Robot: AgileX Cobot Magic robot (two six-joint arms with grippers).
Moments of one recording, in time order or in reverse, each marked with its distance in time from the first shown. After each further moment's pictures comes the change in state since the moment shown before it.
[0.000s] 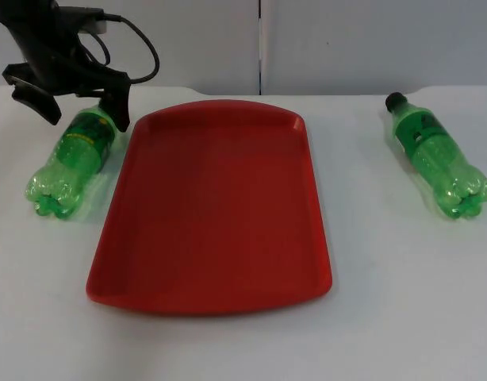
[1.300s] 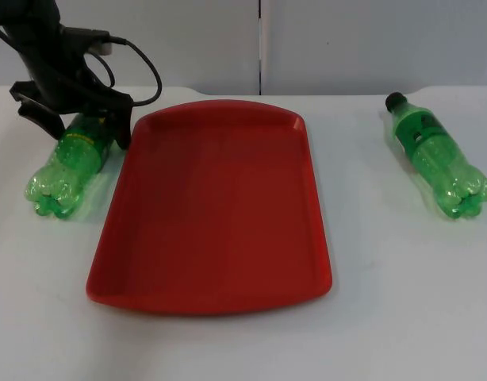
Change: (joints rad) right arm 0.000 0.000 0.000 0.019 0.000 -0.013; left arm 0.000 0.078 -0.048 0.021 -0.019 0.019
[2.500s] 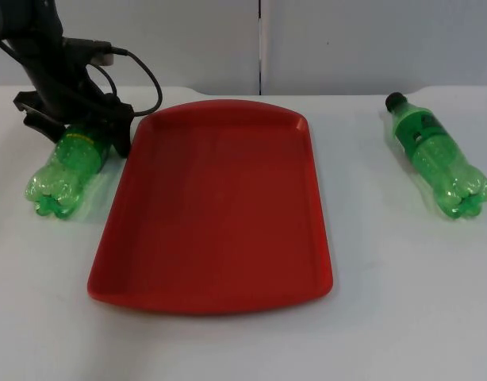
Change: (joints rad) right arm 0.000 0.000 0.000 0.000 0.000 -0.002; left arm 0.002 0.034 -0.004 -0.008 -0.029 0.011
